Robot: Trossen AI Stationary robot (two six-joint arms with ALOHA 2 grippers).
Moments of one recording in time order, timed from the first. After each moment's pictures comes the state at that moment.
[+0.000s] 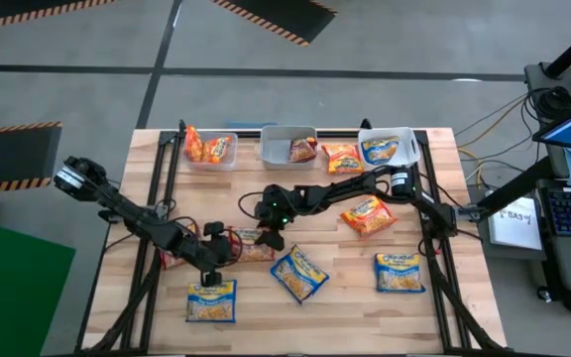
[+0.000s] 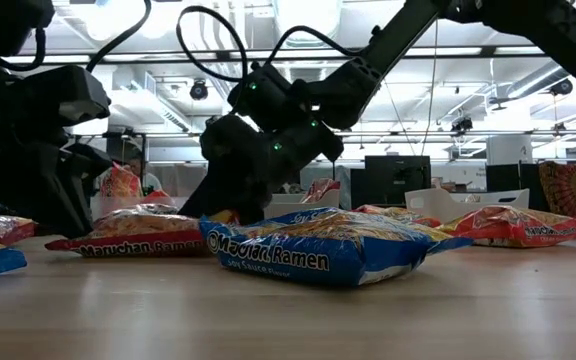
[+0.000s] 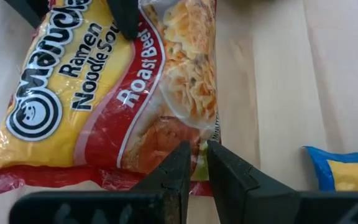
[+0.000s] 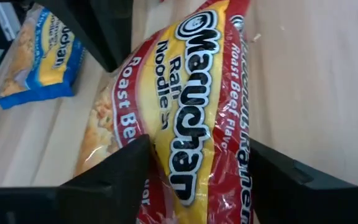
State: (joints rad) left arm -0.52 1.31 0.40 -0.02 -0.33 -0.49; right arm -0.10 2.28 1.50 0.10 -0.49 0.16
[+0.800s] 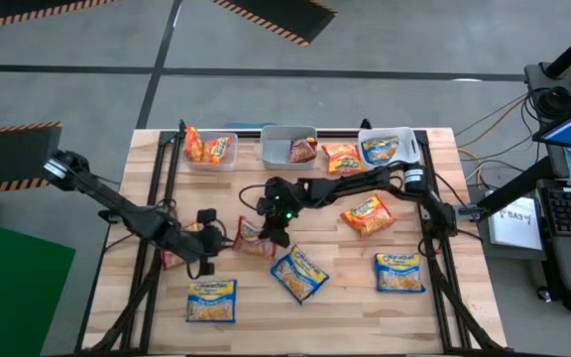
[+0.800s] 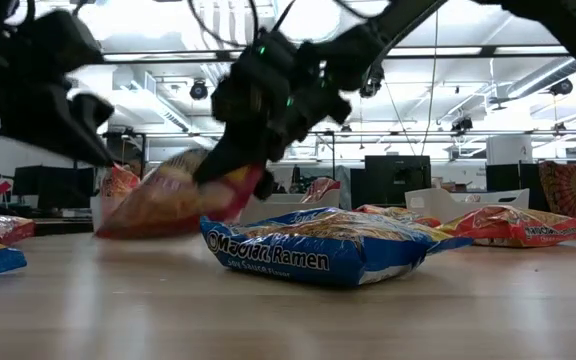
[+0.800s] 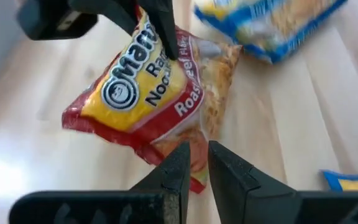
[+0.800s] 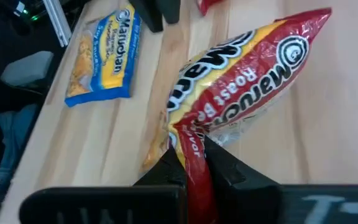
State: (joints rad) left arm -0.52 1.01 0.40 -0.18 -0.50 -0.32; right arm -0.11 2.15 1.50 -0.06 -0.57 0.18
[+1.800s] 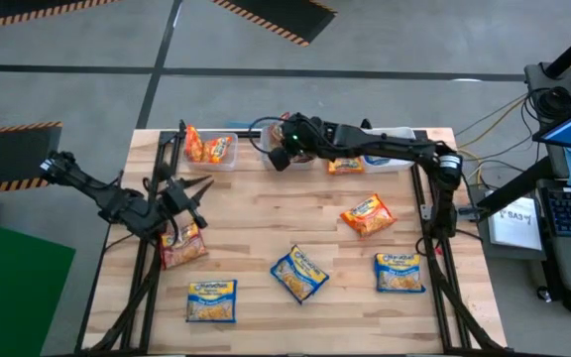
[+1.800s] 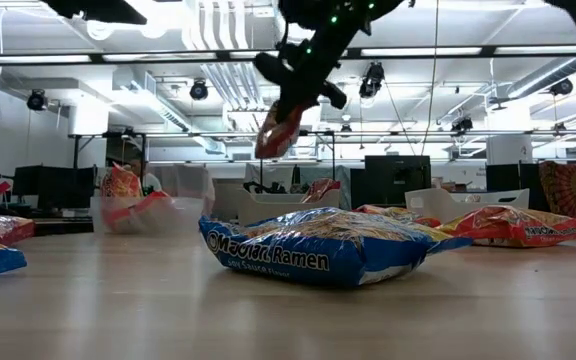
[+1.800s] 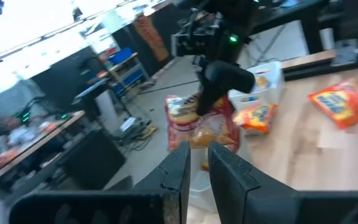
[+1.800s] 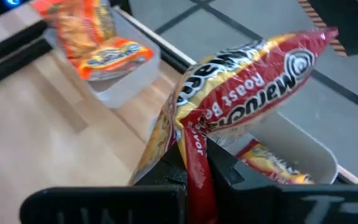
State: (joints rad) left arm -0.50 0.67 0.61 -0.15 -1.21 0.26; right arm -0.31 1.91 1.74 -0.56 0.32 0.35
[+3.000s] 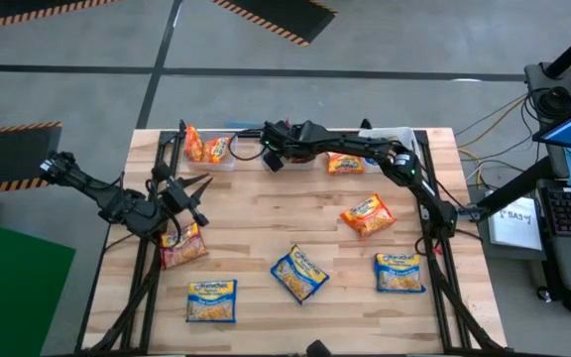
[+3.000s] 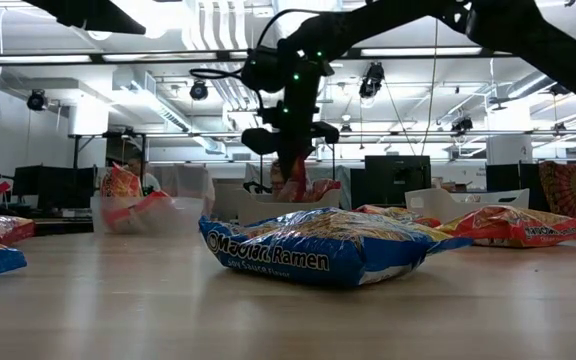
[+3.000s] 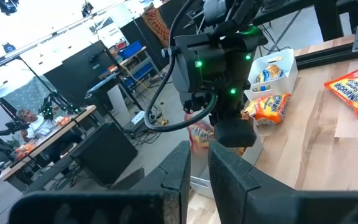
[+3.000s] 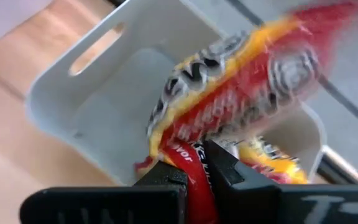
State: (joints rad) left arm -0.50 0.67 0.60 -0.19 -1.25 0.24; right arm -0.34 2.28 2.11 -0.94 0.46 0.41
